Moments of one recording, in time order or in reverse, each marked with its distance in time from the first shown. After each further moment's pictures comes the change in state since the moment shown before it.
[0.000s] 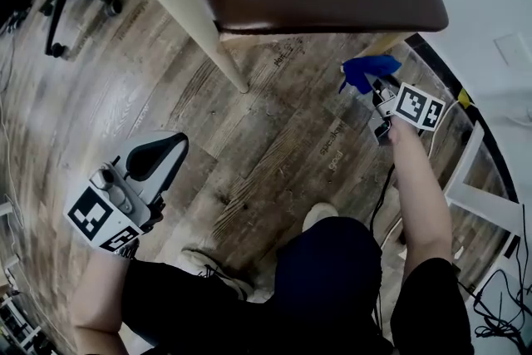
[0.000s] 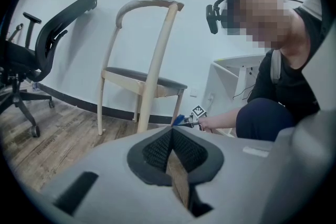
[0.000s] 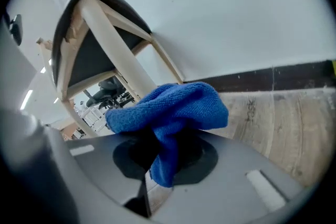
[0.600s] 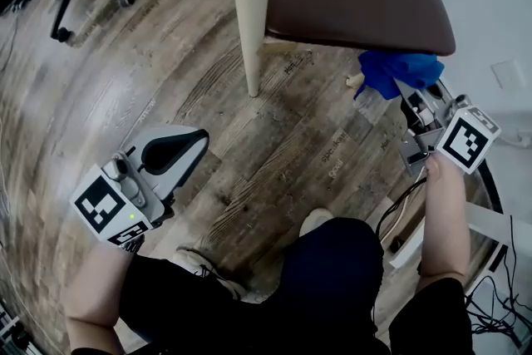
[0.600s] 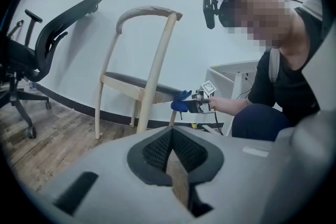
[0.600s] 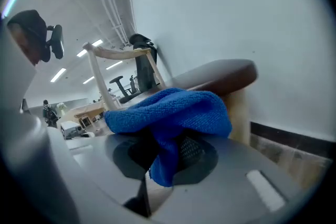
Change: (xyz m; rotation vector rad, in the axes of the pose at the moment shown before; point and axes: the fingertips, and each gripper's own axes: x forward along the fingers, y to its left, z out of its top) left arm -0.010 -0.003 0.009 0.002 -0.056 -0.040; right arm -0.074 0.192 0.095 -0.287 -0.047 0.227
